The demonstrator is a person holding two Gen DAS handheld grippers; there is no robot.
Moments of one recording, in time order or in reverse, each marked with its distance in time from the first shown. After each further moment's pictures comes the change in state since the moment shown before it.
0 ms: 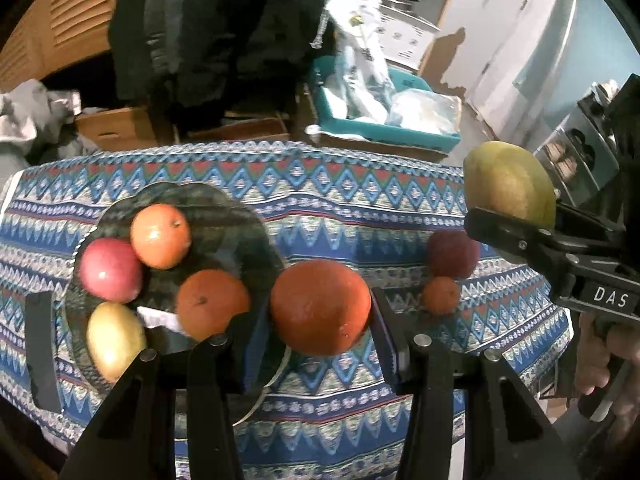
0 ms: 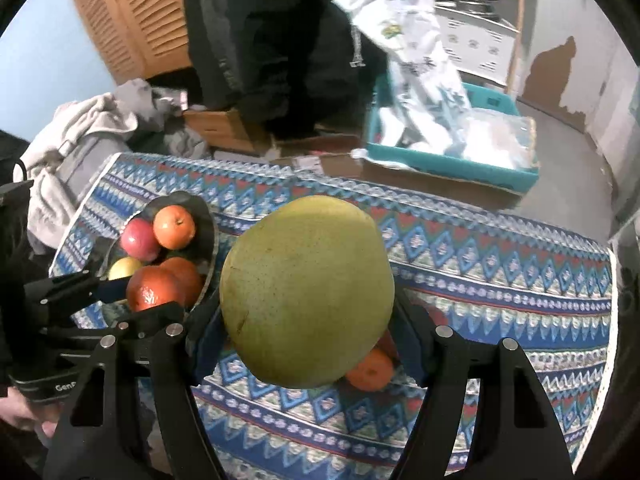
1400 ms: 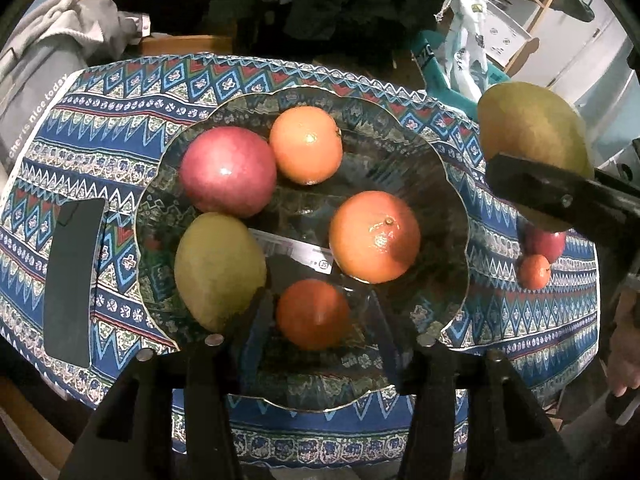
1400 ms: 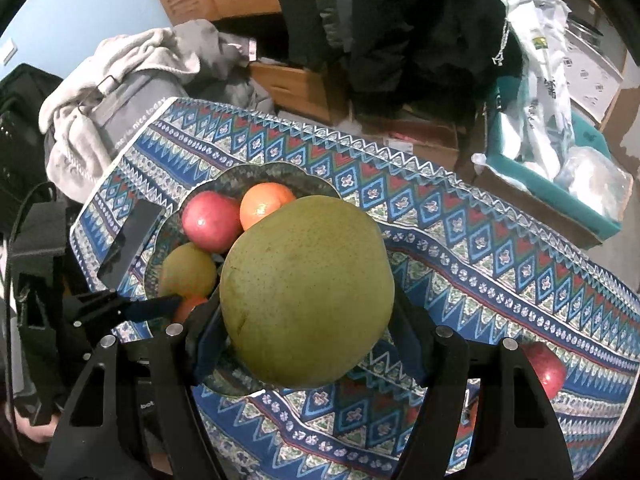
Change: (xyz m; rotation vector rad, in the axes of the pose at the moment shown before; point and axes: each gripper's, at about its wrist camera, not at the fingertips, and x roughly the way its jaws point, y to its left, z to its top) left arm 0.018 0.115 -0.046 -0.181 0.116 0.102; right arm 0.077 0.127 0.025 -0.163 0.126 0.108
